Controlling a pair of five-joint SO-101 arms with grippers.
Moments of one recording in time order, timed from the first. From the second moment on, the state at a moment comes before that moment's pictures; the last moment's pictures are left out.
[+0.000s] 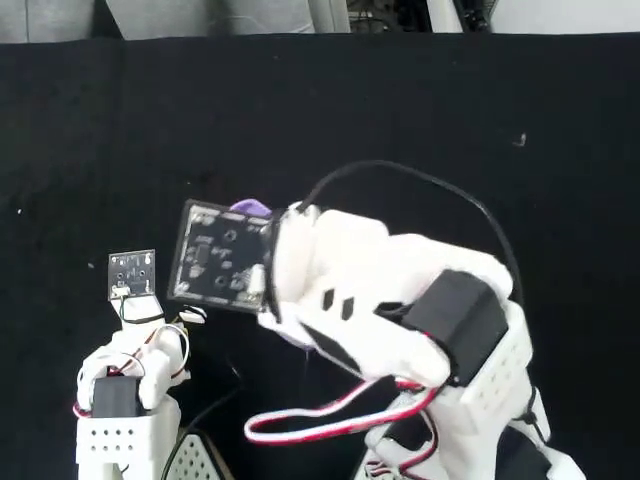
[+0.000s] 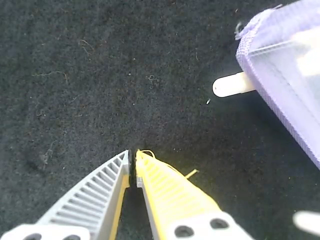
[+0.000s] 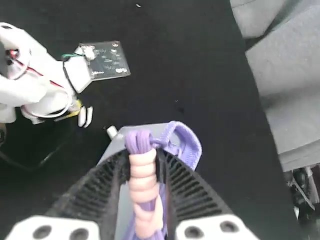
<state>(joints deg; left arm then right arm) -7.0 -104.4 96.2 74.2 4.4 -47.6 -29.8 -17.3 99.2 37.5</state>
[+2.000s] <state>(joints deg) -7.0 -104.4 96.2 74.2 4.4 -30.5 -18.6 -7.3 63.6 59.8</state>
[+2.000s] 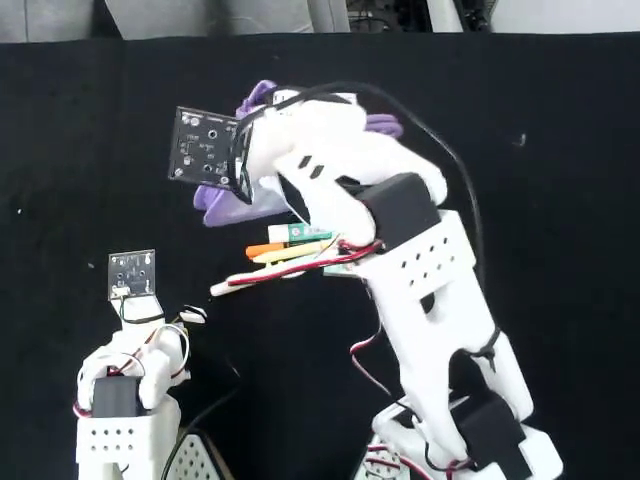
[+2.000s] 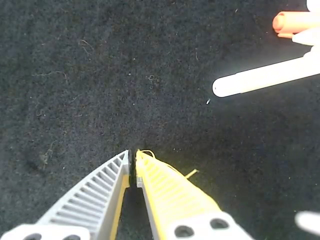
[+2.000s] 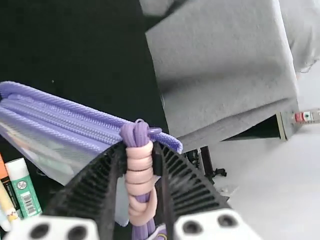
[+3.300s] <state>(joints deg) -7.0 -104.4 96.2 74.2 4.4 -18.5 -34.9 -7.1 81.2 47.9</state>
